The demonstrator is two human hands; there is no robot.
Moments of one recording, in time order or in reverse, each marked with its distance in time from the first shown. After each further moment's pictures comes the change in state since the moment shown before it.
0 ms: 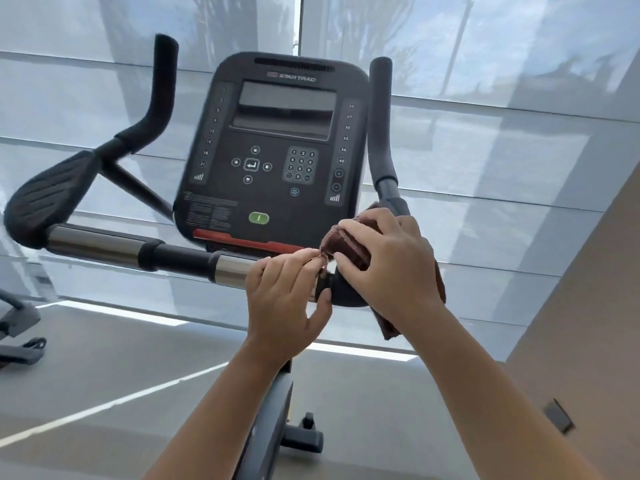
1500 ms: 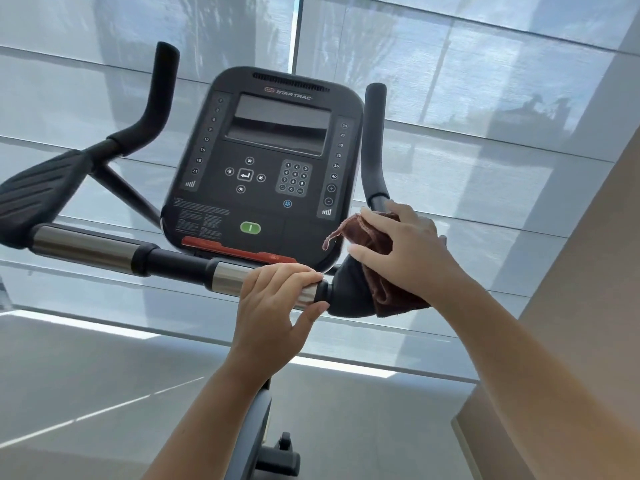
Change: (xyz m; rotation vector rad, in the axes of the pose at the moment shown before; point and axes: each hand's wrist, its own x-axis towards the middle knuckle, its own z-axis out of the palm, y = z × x) left_hand -0.003 -0.002 -0.018 -0.251 -0.130 -0.147; right_hand 0.030 0.021 -0.024 -0.019 -0.319 0.148
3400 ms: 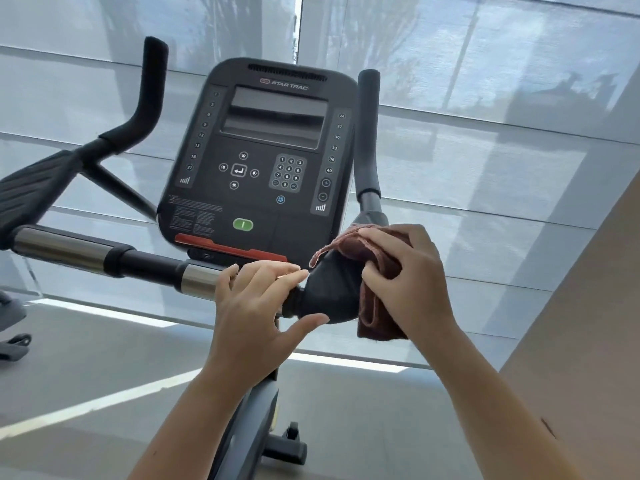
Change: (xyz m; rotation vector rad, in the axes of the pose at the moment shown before) left_hand 0.010 0.027 -0.004 0.164 -0.093 -0.046; right_hand -0.022 0.031 0.020 0.393 0.352 -0.134
